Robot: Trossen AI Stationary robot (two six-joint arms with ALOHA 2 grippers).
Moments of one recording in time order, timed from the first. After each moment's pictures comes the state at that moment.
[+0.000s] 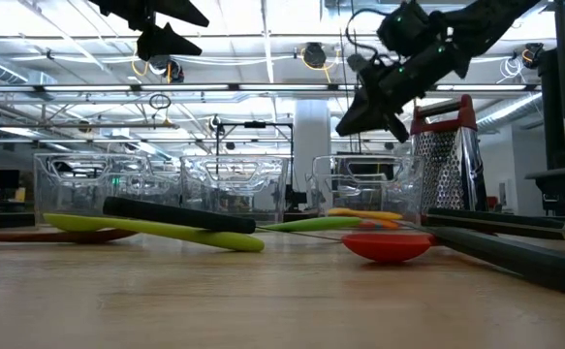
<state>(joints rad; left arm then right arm) 0.25 0.92 0.87 -0.27 -0.04 -0.20 -0.47 1.32 0.78 0.02 -0.11 0.52</state>
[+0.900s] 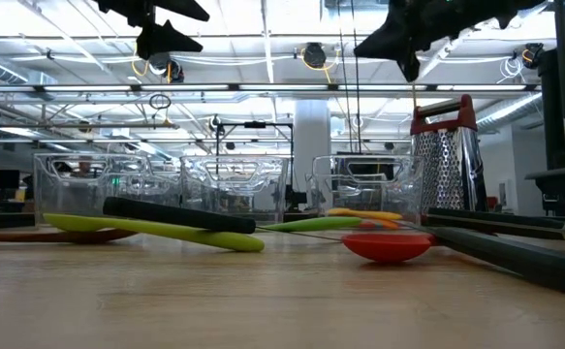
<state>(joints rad) 0.21 0.92 0.87 -0.26 -0.05 -0.25 -0.29 0.99 0.78 -0.06 -0.11 0.29</state>
